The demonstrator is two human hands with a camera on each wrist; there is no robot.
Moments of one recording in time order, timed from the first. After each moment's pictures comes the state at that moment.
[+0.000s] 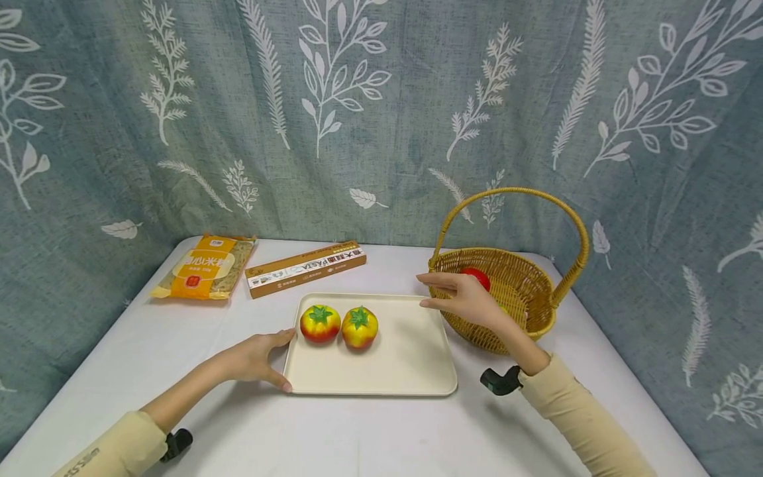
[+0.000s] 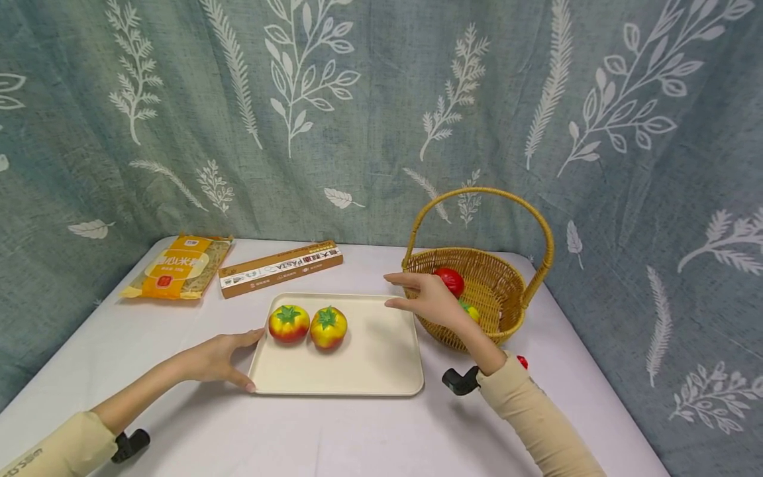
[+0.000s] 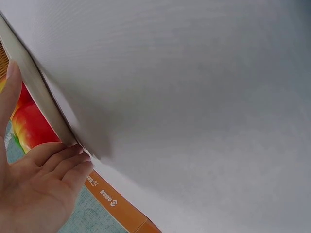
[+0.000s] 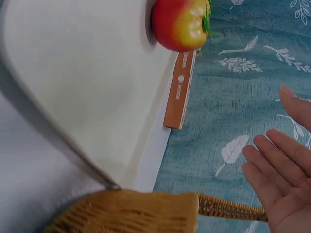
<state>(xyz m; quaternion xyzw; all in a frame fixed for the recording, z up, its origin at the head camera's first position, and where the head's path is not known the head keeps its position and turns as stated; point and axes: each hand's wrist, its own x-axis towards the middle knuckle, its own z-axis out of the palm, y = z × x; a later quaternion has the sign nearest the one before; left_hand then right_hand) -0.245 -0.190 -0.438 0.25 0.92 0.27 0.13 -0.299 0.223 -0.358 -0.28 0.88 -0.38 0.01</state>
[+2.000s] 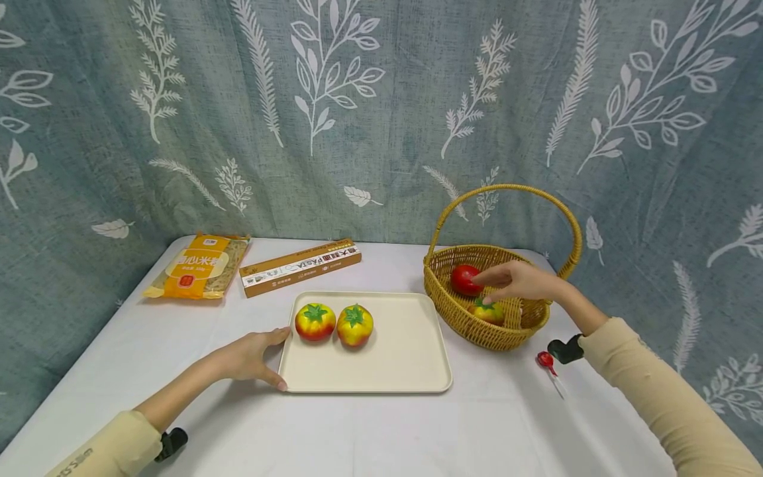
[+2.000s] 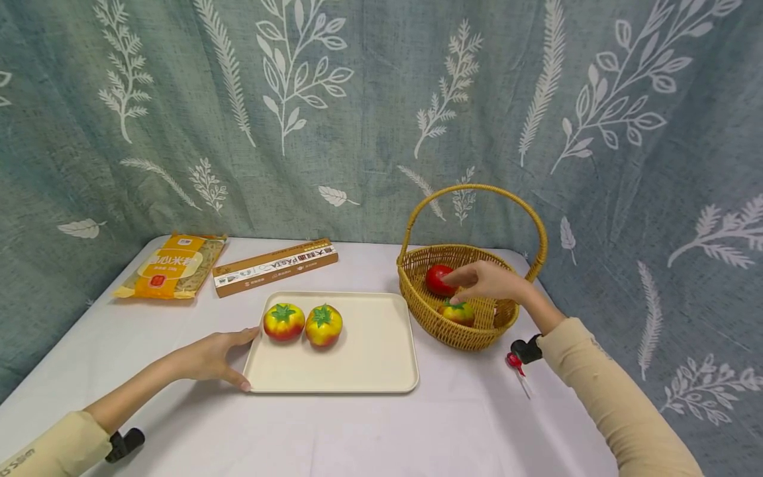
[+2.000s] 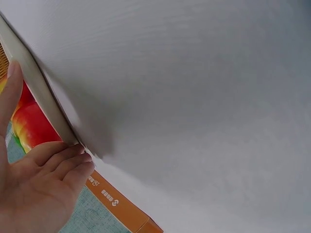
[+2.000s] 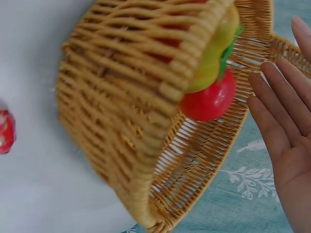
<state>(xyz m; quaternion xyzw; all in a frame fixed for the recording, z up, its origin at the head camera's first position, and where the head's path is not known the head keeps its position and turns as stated) -0.245 -0.188 -0.433 0.25 0.92 0.27 0.14 -0.334 0.338 -0.329 -0.29 0.90 -0.28 0.17</state>
